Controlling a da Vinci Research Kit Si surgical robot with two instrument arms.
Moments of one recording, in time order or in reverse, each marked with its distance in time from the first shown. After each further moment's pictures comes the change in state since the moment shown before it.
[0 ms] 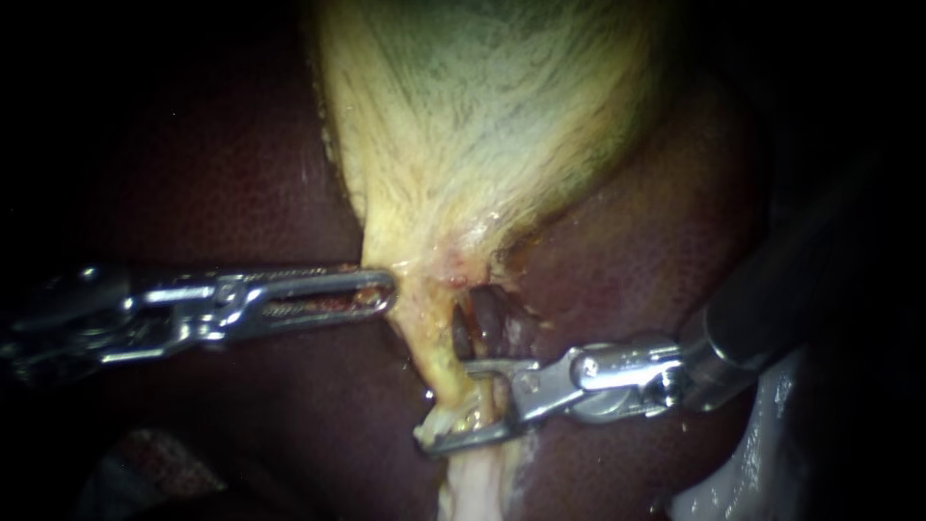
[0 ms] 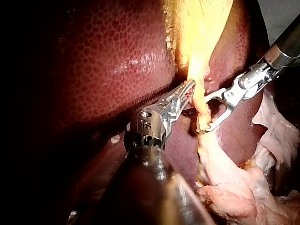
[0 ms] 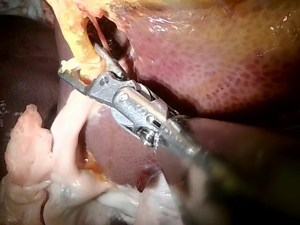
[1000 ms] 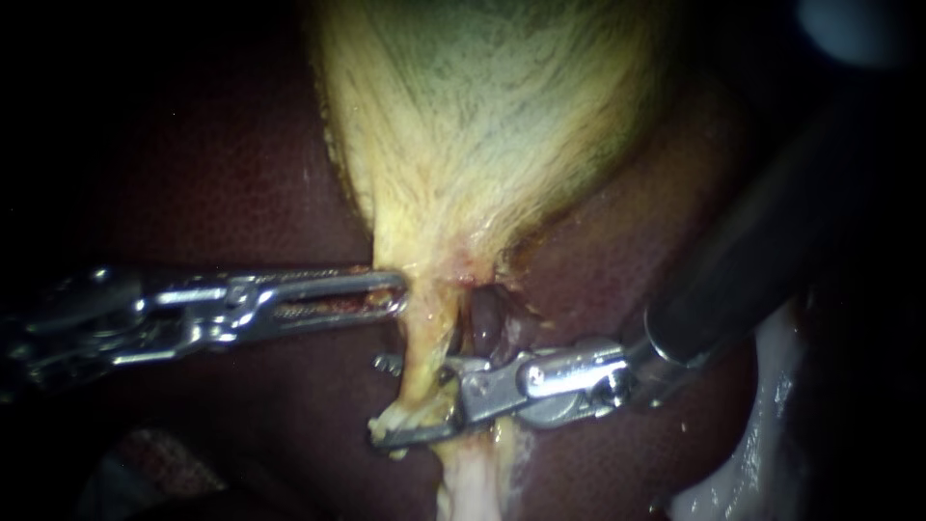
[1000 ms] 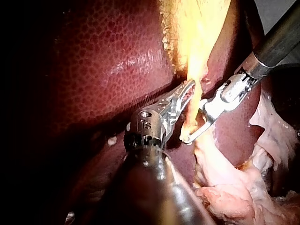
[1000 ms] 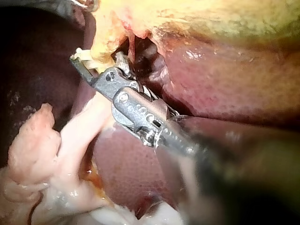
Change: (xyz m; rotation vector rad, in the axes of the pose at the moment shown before) right arm 0.000 0.000 0.006 0.008 -0.009 -0.175; left arm 0.000 -0.001 0.001 -0.002 -0.001 -0.001
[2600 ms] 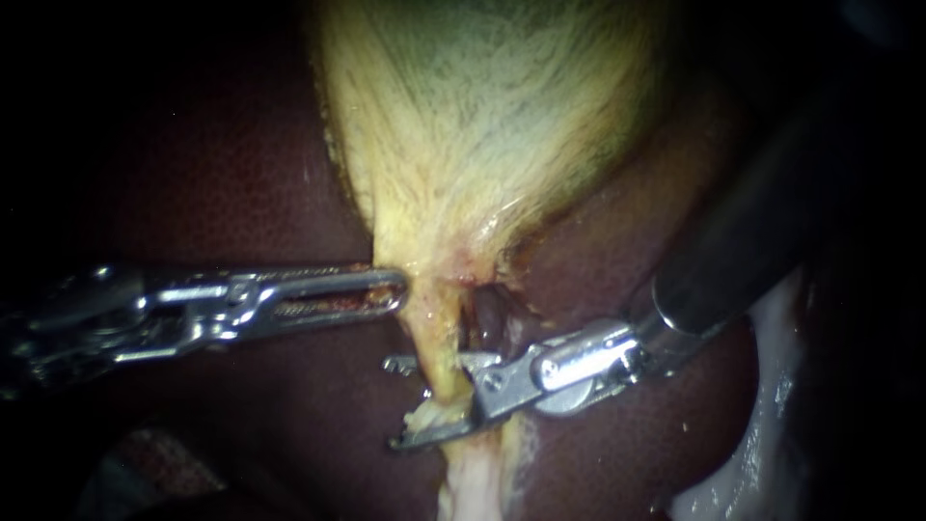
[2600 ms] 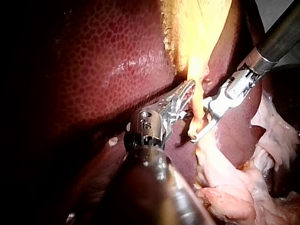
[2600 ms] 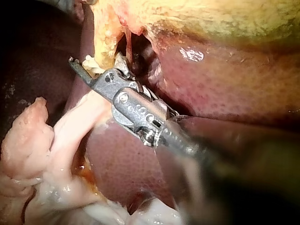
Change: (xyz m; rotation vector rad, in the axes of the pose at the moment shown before) right arm 0.000 0.001 -0.002 -0.005 0.004 0.073; left arm 0.000 0.000 0.000 0.004 0.002 0.001
